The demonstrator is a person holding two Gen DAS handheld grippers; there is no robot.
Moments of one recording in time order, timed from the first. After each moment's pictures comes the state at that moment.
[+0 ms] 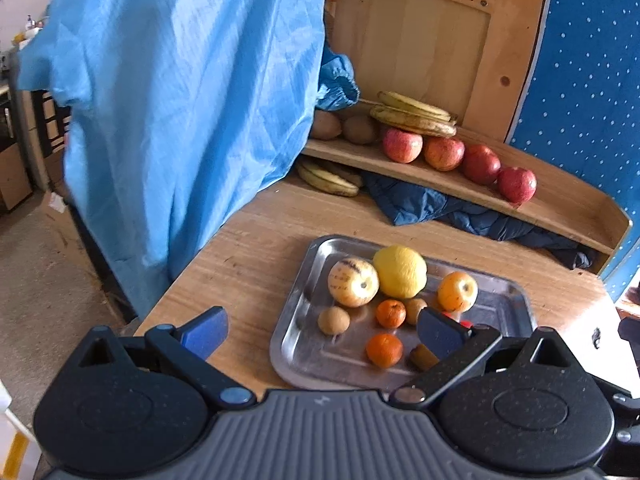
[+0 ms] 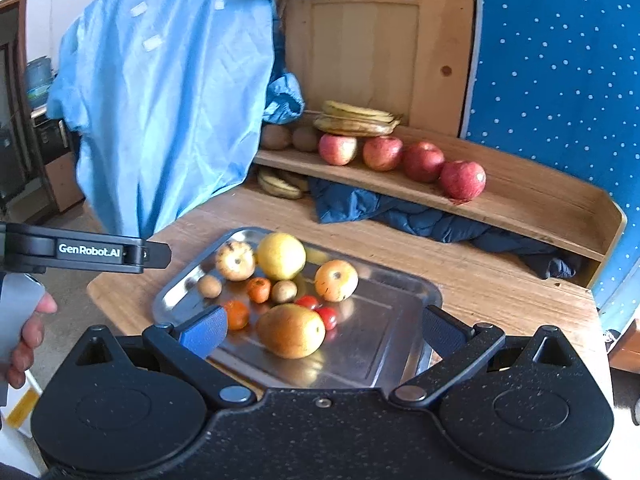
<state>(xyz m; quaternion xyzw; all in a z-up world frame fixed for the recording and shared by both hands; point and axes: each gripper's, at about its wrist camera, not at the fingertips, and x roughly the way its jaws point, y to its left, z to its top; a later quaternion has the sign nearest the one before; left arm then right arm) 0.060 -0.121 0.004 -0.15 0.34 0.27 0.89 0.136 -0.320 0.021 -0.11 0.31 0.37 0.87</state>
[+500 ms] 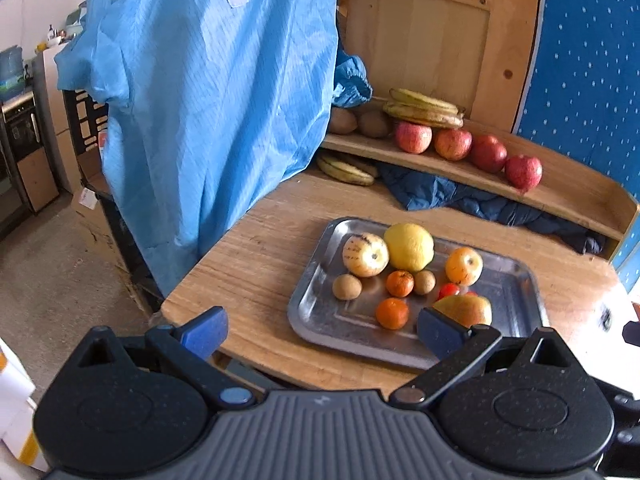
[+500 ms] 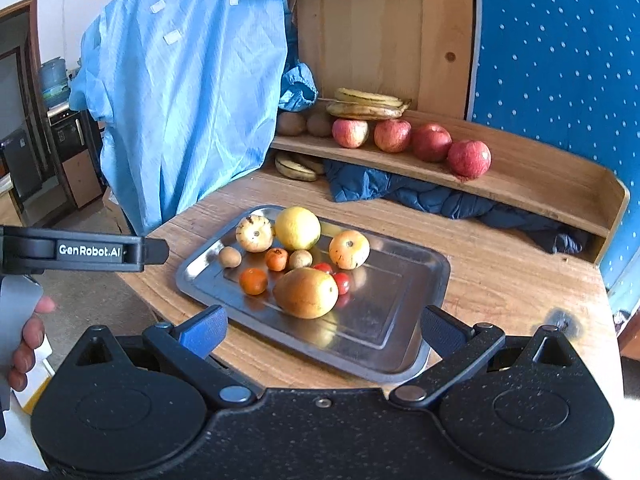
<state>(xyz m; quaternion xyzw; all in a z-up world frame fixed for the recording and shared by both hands) 0.028 -0.152 0.007 -0.12 0.34 0.30 0.88 0.114 -0.350 0.013 -0.10 0.33 0.39 0.86</state>
